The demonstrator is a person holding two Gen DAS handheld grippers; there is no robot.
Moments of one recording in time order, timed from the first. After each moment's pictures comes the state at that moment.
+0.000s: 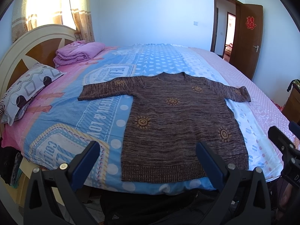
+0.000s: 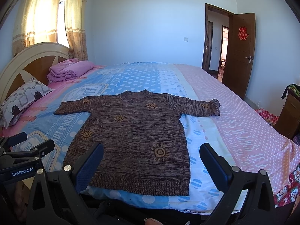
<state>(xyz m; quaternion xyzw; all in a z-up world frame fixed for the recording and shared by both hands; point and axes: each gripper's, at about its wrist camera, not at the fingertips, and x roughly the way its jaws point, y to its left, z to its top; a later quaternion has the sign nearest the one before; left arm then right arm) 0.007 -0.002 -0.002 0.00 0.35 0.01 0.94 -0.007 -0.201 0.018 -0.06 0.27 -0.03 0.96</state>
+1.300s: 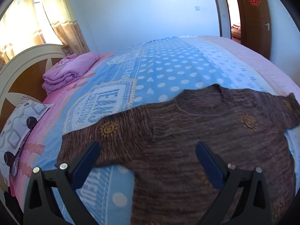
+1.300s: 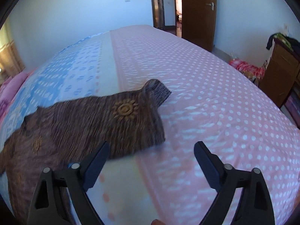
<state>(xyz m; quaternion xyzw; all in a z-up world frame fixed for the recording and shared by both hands) 0.302 -0.008 -0.038 0.10 0.36 0.05 0.93 0.306 -0.518 -0.044 0.10 0.40 -0.19 0.89</state>
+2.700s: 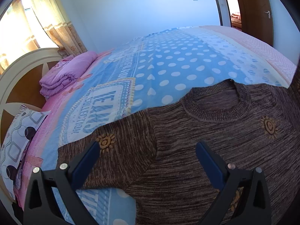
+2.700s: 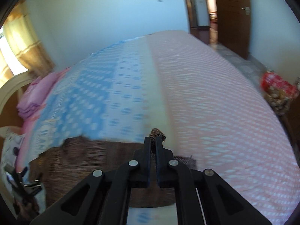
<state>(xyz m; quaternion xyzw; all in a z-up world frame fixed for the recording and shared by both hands) 0.350 -0.019 -0.061 0.13 0.38 0.06 0.91 0.404 -0.422 0.074 0.08 0.41 0.00 0.91</state>
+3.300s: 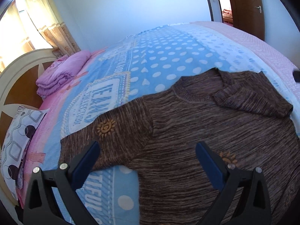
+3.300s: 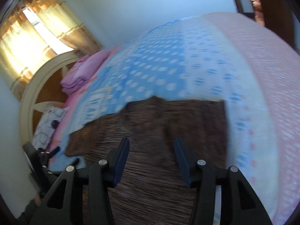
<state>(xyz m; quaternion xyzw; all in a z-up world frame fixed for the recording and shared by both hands) 0.306 -0.017 -0.051 0.14 0.39 0.02 0.91 0.344 -0.354 -0.011 0.11 0.42 0.10 0.90</state>
